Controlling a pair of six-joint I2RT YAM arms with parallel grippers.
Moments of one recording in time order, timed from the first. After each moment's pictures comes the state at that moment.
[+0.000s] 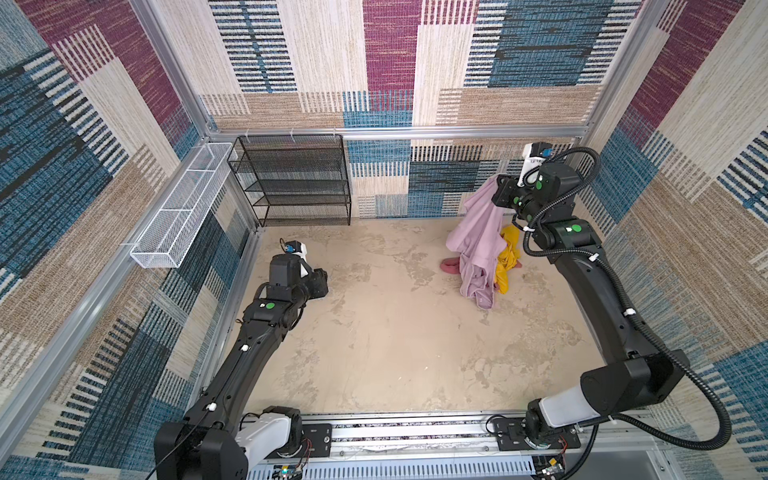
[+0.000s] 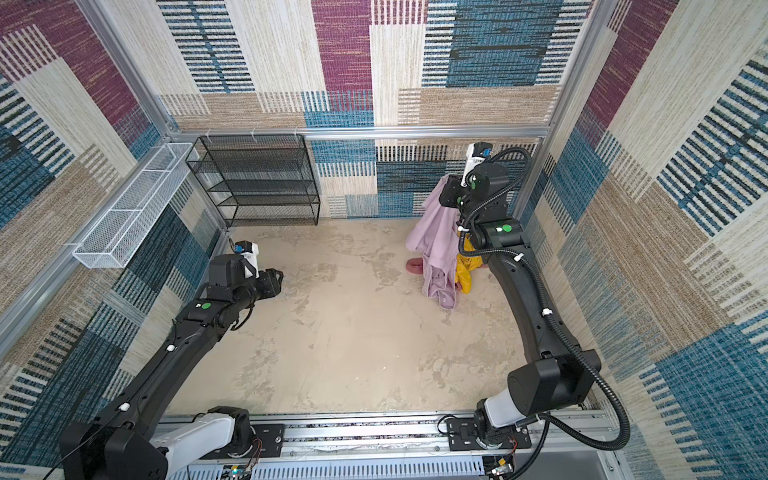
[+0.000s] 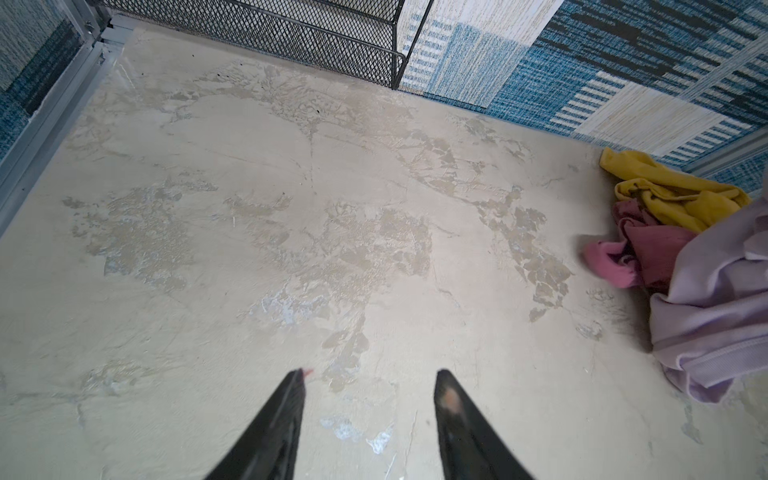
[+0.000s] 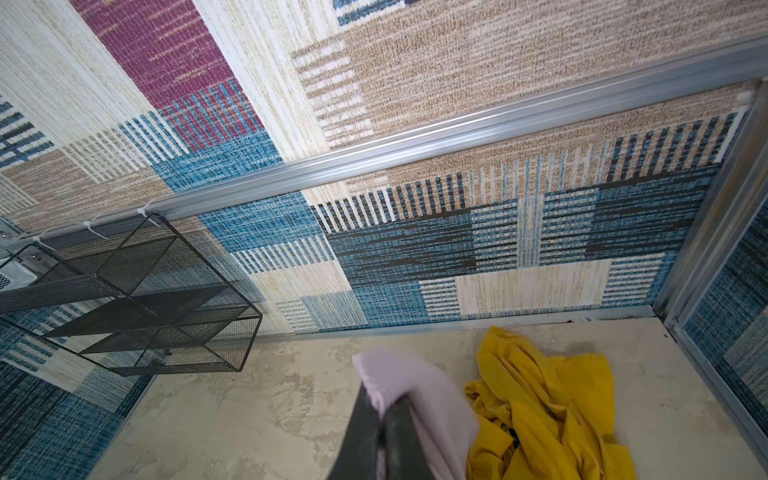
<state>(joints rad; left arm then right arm) -0.15 1.12 0.91 -0.40 0.03 -0.32 0.16 1.50 1.70 -0.36 -0.02 0.30</state>
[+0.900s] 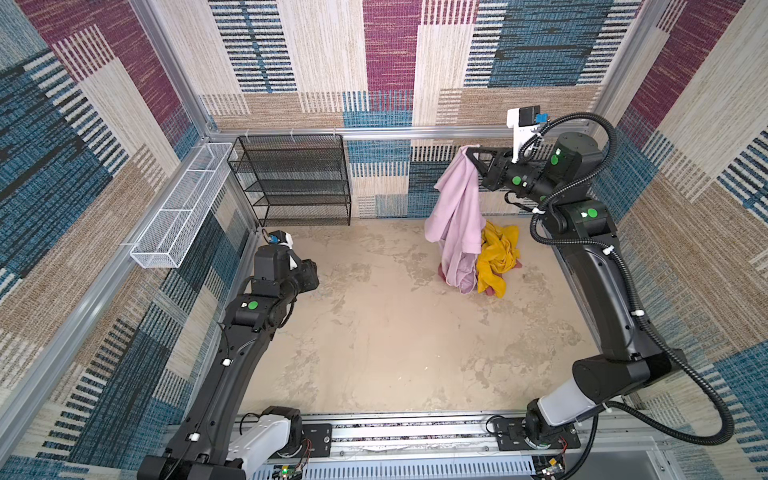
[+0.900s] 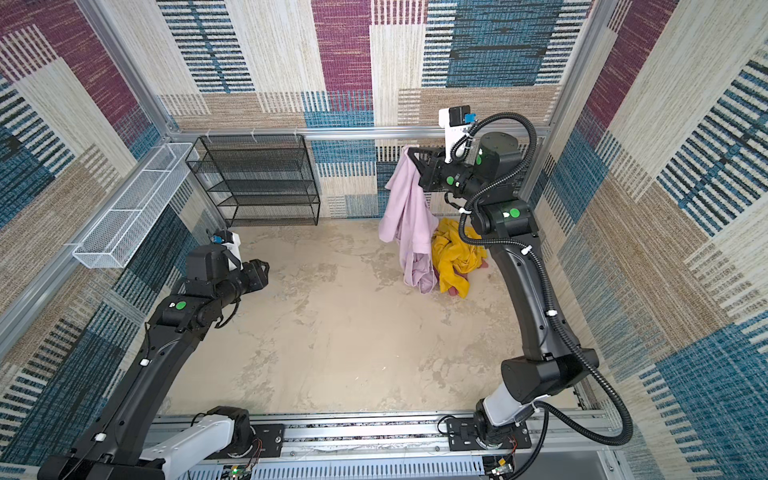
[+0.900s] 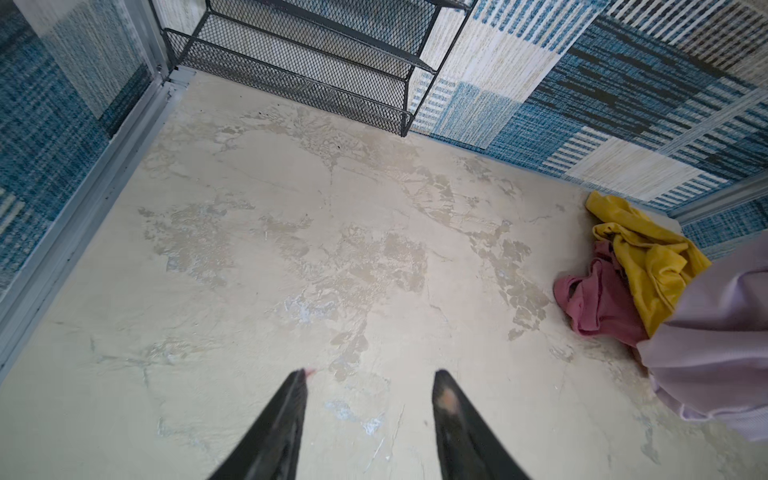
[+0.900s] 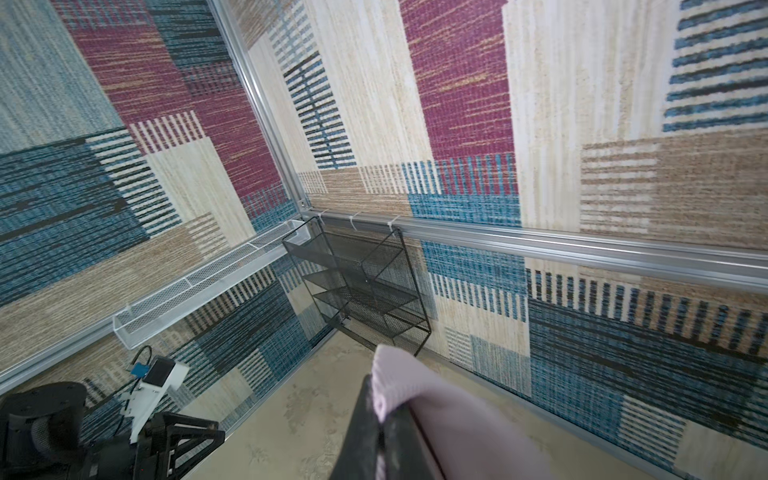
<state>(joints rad) -0.15 1.06 1.12 -0.65 -0.05 -0.37 0.25 1.59 2.04 -0.40 -0.55 0.28</state>
